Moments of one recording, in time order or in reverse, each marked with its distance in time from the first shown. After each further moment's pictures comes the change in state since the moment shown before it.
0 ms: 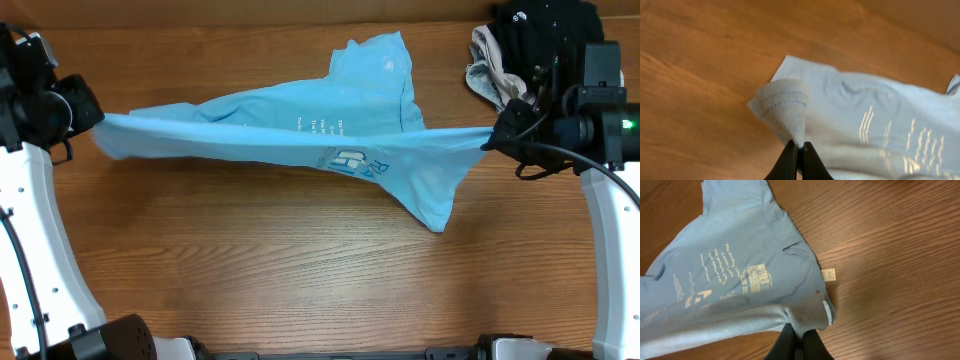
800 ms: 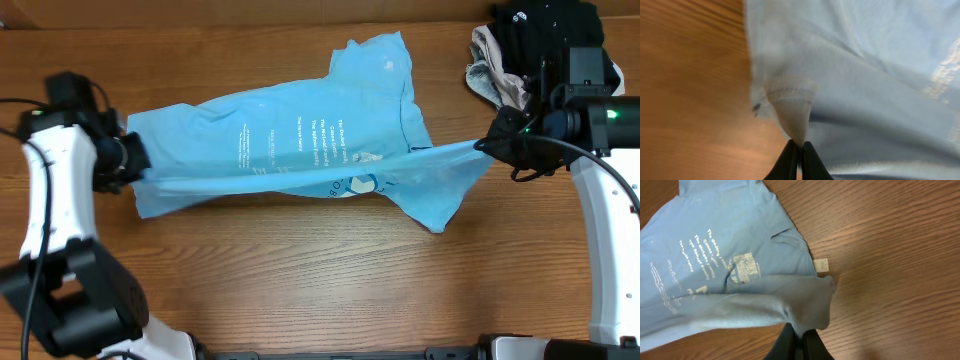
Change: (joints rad) left arm -0.054 0.201 -0.375 0.082 -0.037 0.033; right arm 0.000 0.042 -0.041 -0.001 0.003 -0.032
